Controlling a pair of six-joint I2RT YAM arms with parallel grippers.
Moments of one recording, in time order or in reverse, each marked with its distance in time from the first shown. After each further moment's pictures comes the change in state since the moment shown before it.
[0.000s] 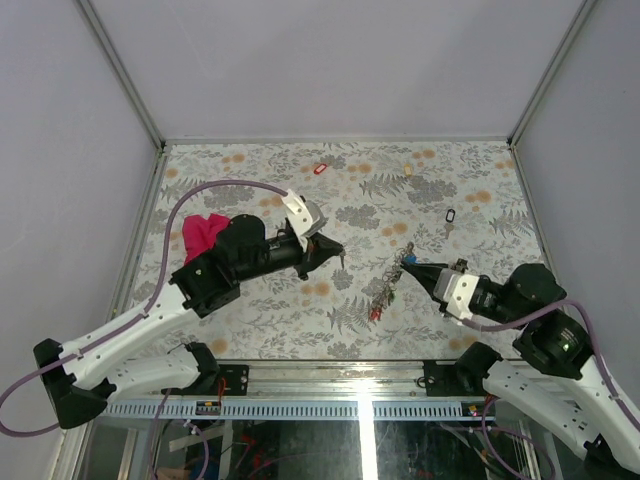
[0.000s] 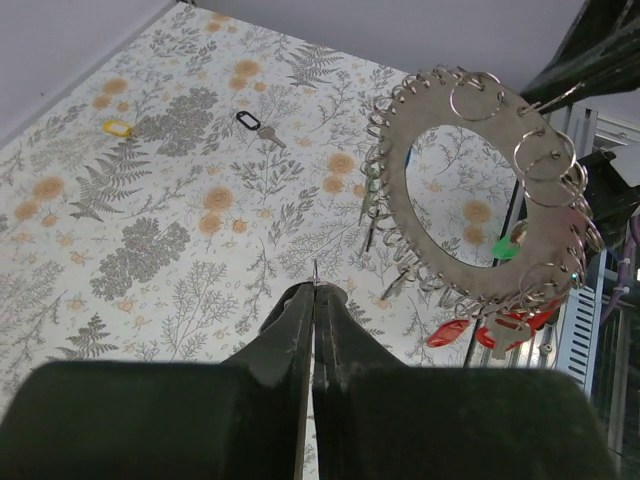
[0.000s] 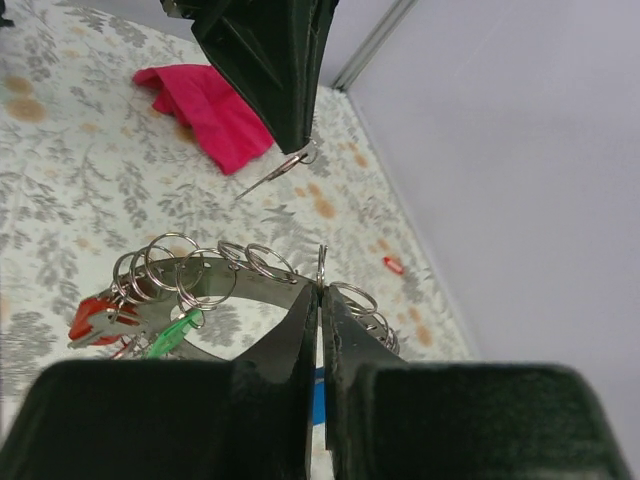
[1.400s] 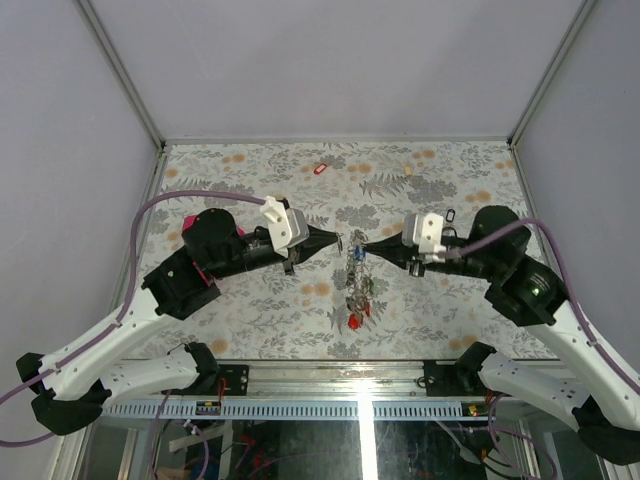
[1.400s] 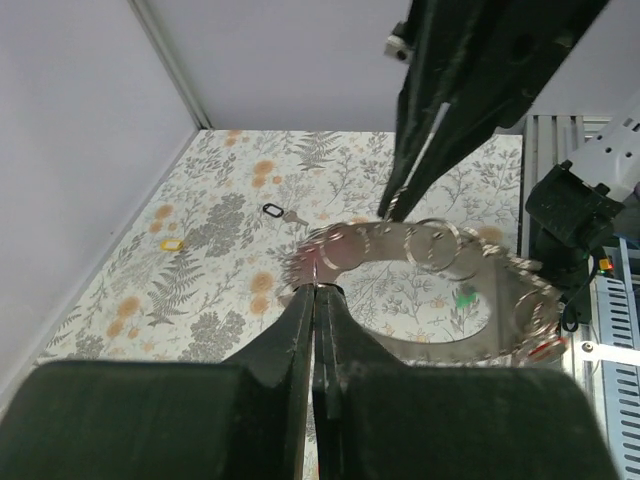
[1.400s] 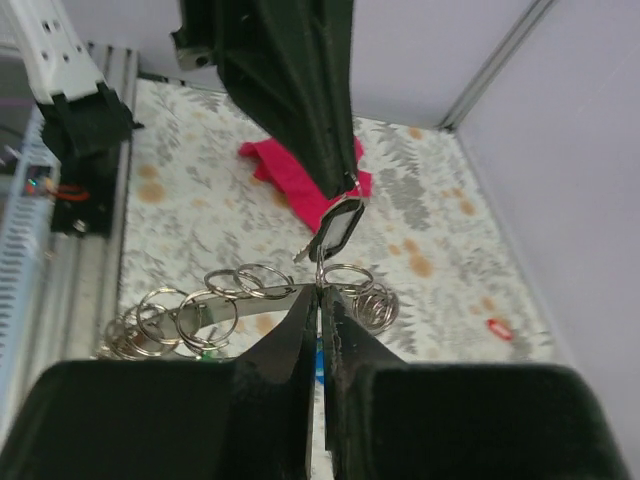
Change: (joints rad) left arm 0.000 -0.067 0.133 -0.048 0.103 0.234; right arm 0.001 0.355 0.262 0.040 -0.209 0.109
